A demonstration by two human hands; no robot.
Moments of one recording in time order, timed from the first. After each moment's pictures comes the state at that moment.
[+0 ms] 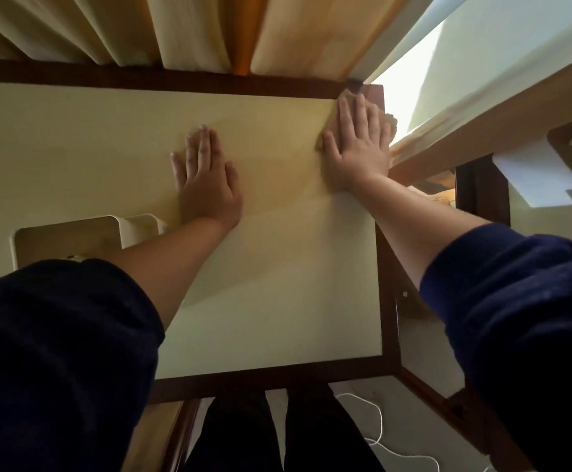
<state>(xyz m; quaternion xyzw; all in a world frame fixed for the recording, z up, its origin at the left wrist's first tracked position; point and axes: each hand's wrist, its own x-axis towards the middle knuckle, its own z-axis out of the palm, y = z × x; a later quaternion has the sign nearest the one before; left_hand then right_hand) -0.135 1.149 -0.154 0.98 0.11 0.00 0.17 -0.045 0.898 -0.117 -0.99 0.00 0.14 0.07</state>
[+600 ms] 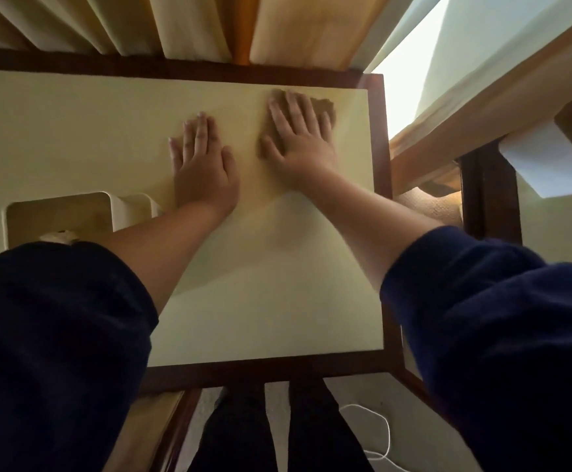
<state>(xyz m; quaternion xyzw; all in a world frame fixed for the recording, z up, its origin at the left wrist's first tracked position) -0.134 1.151 -0.157 0.98 0.10 0.00 0.16 -0.070 0.967 -0.123 -0.97 -0.14 0.14 0.10</state>
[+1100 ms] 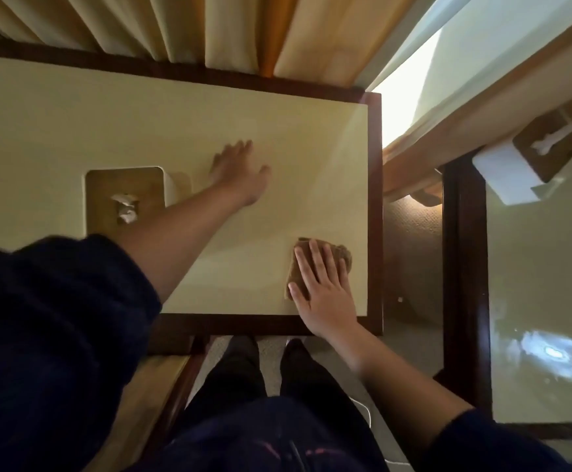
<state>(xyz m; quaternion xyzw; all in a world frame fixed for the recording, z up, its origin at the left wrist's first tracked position) -0.161 1.137 -0.071 0.94 0.11 -0.21 0.23 -0.348 0.900 -0.103 -0.95 -0.14 0.26 0.08</state>
